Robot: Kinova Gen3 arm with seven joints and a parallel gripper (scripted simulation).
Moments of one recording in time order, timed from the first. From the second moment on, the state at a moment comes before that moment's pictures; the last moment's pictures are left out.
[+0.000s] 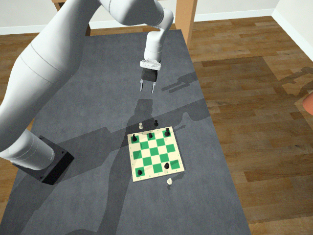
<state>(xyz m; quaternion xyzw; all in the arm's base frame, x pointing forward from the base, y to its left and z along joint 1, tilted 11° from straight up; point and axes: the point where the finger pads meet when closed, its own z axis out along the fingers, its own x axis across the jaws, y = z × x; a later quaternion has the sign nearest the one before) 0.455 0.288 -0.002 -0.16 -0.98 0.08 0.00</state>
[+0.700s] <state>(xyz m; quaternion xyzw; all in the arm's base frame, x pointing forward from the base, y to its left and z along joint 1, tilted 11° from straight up) 0.445 0.272 -0.008 -0.14 -0.98 0.13 -0.01</state>
